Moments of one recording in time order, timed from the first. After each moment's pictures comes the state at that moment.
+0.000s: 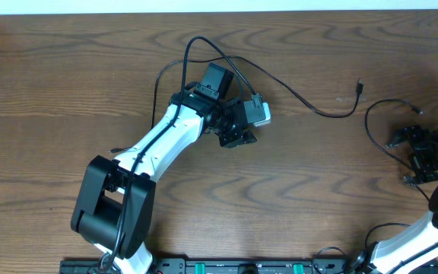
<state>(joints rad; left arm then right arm) -0.47 1.82 1.27 -0.60 0.57 0.81 -0.56 1.94 1.30 -1.11 -0.15 0.79</state>
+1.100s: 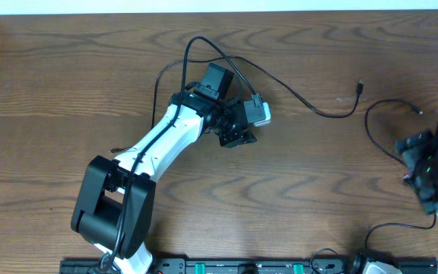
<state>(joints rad) -0.47 1.82 1.27 -0.60 0.57 0.81 -0.25 1.06 1.11 -1.28 0.21 0.98</state>
